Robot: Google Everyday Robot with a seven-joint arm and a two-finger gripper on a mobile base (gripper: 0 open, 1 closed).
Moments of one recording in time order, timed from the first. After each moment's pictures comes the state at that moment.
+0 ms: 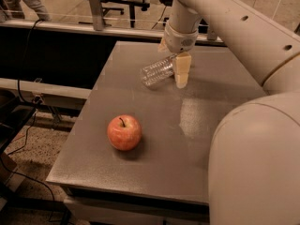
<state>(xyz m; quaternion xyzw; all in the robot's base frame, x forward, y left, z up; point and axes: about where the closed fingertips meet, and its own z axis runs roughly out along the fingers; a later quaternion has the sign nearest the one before) 0.687 -0.084 0.859 -0.81 0.58 -0.03 0.11</state>
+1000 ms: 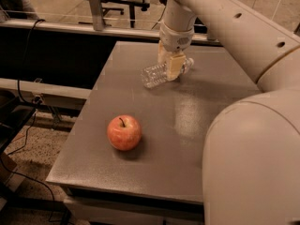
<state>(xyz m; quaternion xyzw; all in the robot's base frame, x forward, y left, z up) 0.683 -0.073 0.863 -0.82 0.56 -0.03 0.10</state>
